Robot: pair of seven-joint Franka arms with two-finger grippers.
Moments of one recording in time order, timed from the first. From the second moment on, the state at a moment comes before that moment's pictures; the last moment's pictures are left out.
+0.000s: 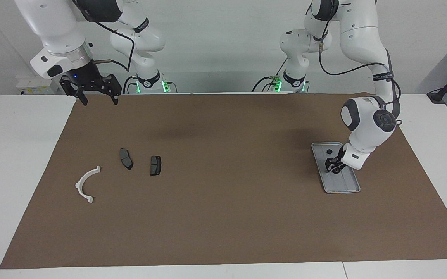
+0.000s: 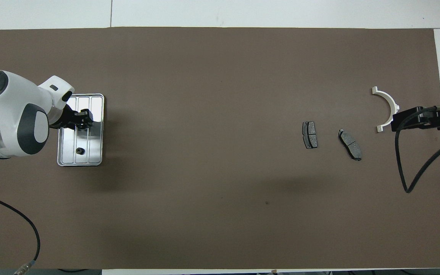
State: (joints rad) left arm -0.01 0.34 0.00 -1.94 -0.02 2.24 -0.10; right arm 0.01 -0.05 0.01 -1.63 -0.01 1.54 0.02
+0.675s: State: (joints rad) left arm -0.01 0.34 0.00 -1.95 -0.02 2.26 -0.10; right arm 0.01 -0.05 0.01 -1.63 -0.01 1.54 0.02
